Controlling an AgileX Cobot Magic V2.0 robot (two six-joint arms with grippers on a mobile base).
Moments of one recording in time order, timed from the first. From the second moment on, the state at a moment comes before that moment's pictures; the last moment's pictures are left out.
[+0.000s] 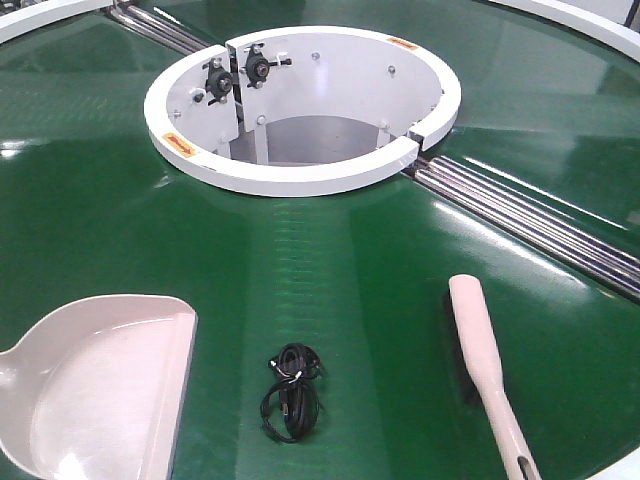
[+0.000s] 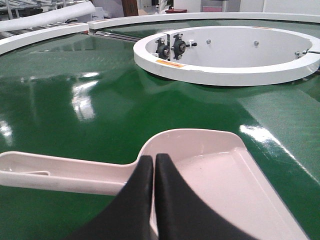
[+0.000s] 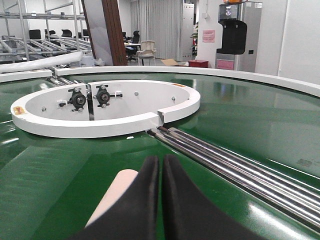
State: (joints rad) left arm -0.02 -0.01 0.03 -0.08 0.22 0.12; right arm 0.10 -0.01 0.03 0.10 0.04 -0.14
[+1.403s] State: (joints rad) left arm -0.02 -0.01 0.03 -0.16 -0.01 0.13; right arm 0.10 -0.01 0.03 0.11 -0.27 -0.14
